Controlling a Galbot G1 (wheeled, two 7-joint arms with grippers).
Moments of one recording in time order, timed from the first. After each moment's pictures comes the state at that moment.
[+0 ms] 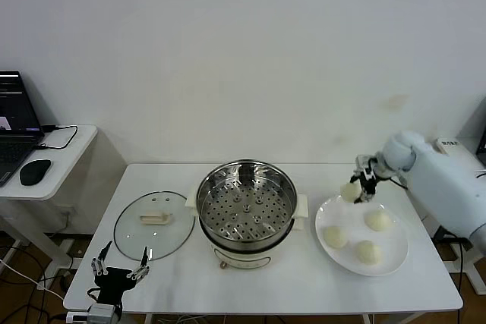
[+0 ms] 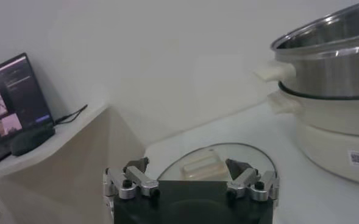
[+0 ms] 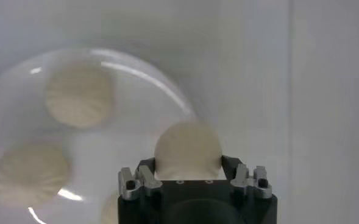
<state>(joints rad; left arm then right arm) 1.69 -1.43 -0.73 -2.07 0.18 0.11 0.04 0.11 0.80 -0.62 1.06 -0.18 -0.12 -1.20</state>
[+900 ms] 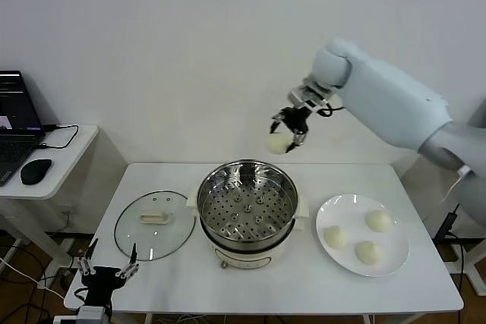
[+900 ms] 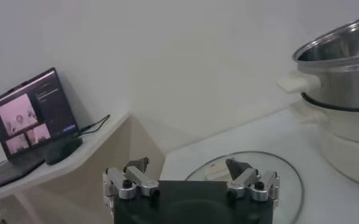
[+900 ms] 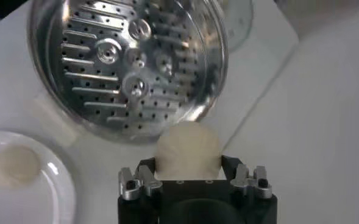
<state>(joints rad) 1.72 -1.44 -0.76 -2.12 0.19 0.11 0.01 0.50 1.20 -0.92 0.98 -0.01 0.42 -1.33</state>
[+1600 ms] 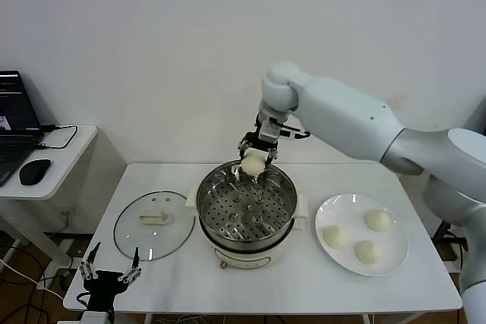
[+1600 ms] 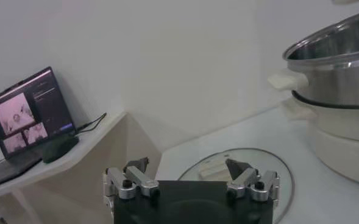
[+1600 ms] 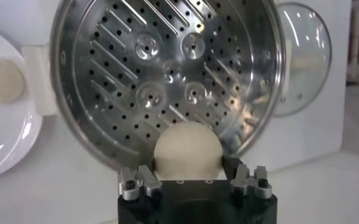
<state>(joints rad) 1.75 -1.46 -0.75 -2.15 0.21 0.10 0.01 0.43 1.28 -0.99 1.06 -0.24 0.65 -1.25</state>
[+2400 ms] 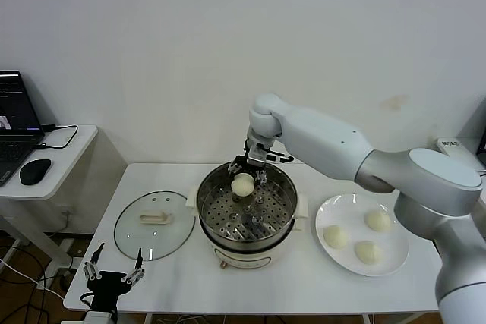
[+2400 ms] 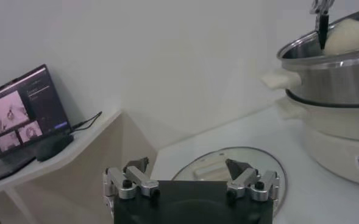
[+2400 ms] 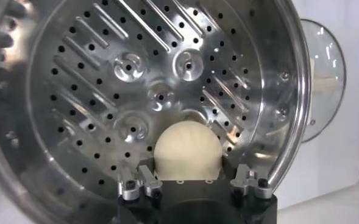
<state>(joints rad) 1.74 -1.47 -0.73 -2.13 0.21 0.10 0.01 0.32 1.35 -0.97 0.93 -0.31 0.65 -1.16</state>
